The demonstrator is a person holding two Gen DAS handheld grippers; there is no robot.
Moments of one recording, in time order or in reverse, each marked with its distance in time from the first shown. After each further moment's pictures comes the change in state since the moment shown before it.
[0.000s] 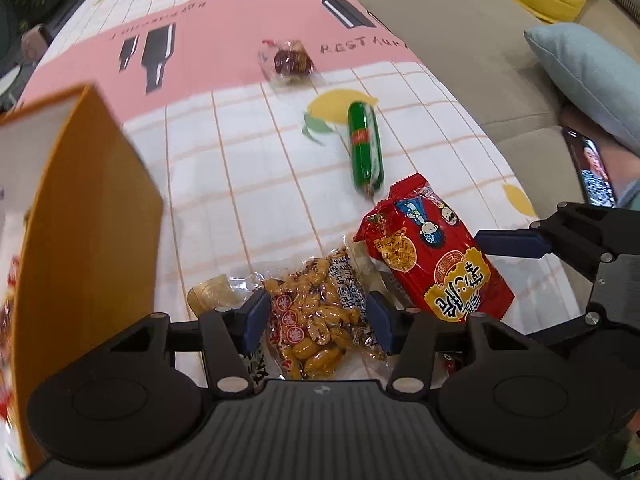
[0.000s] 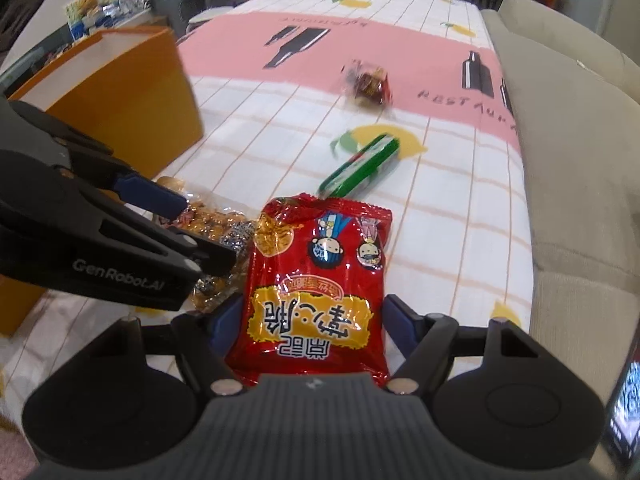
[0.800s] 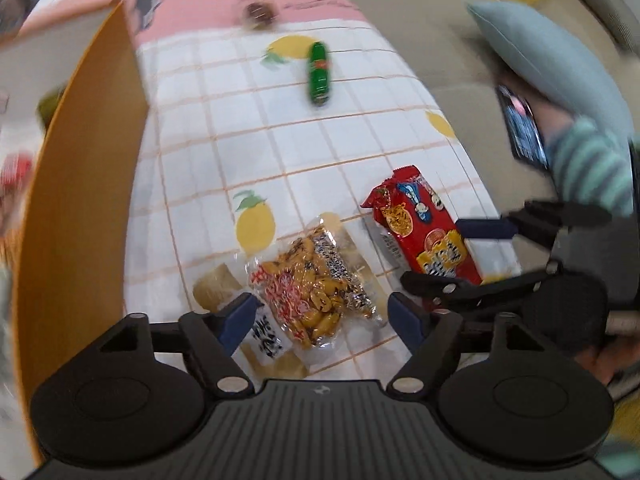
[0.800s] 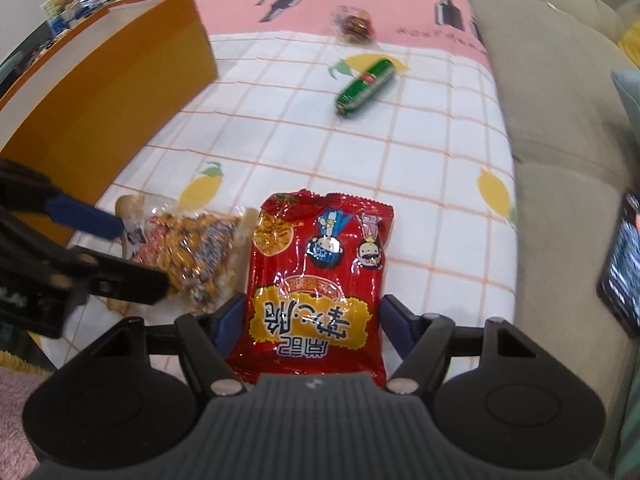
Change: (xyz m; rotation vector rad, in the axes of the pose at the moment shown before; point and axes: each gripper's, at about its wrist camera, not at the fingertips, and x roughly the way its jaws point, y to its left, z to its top) left arm -0.055 -0.010 -0.057 0.047 0.075 -0.132; right arm -0.043 0.016 -0.056 0.112 0.108 -0.013
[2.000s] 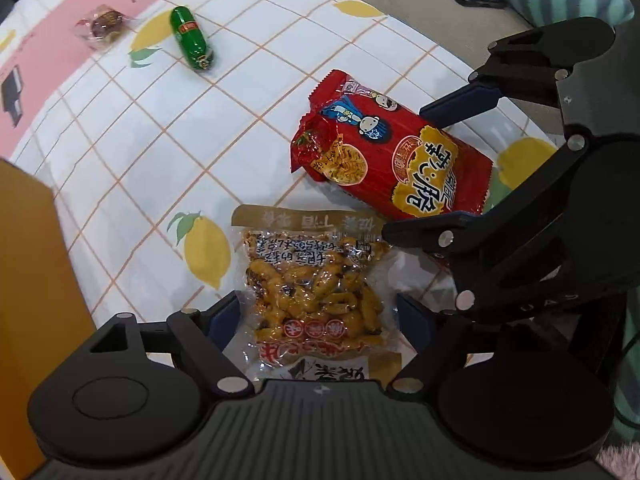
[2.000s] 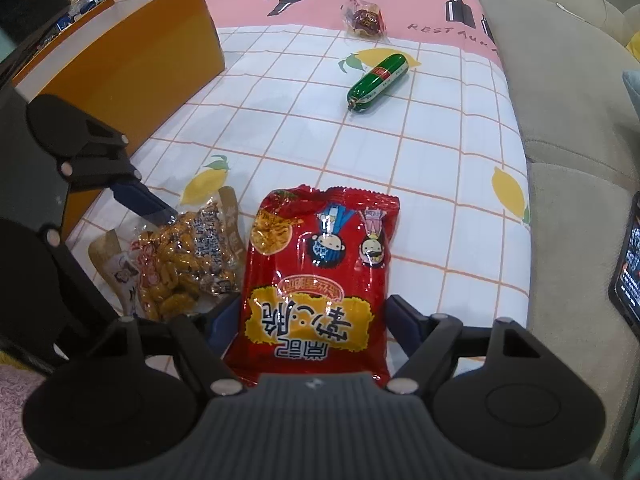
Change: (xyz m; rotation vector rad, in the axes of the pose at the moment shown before) left arm 0.067 -0.033 -0.004 0.458 0.187 0.054; right arm 0.011 0.003 0.000 -0.028 0.001 0.015
